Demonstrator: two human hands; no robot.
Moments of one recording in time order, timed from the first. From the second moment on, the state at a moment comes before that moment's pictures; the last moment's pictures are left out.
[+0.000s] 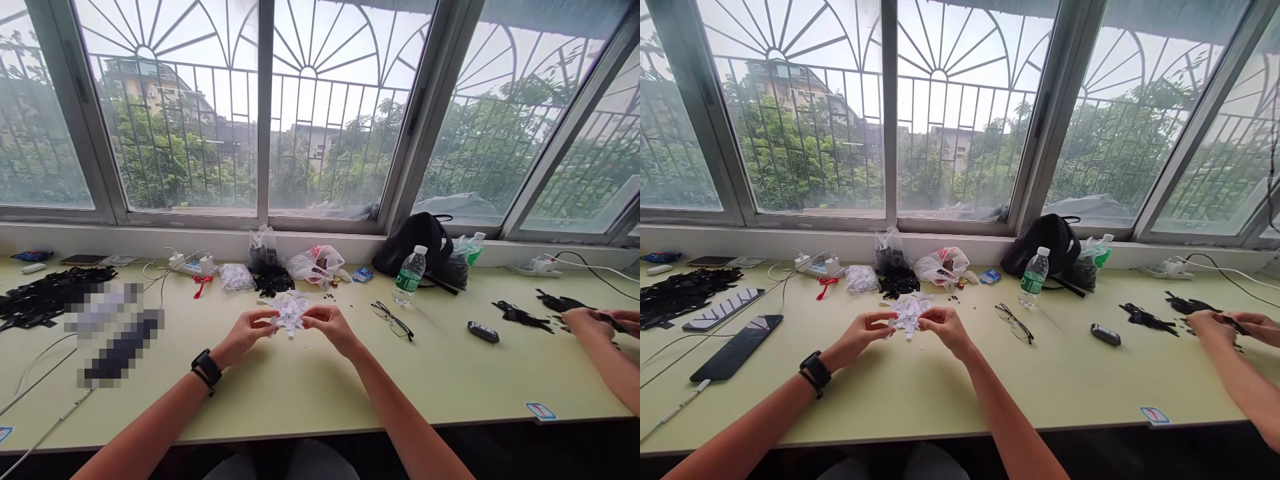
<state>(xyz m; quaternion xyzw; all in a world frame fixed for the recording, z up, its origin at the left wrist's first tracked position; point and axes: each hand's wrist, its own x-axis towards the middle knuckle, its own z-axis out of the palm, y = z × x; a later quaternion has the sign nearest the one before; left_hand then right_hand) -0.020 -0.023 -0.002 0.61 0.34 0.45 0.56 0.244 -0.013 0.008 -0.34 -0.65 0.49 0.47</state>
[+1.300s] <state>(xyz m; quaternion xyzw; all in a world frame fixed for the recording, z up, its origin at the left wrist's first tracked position) 0.010 -0.032 -0.015 0.68 0.28 0.51 0.45 0.207 -0.022 -0.008 -0.29 -0.61 0.53 0.51</state>
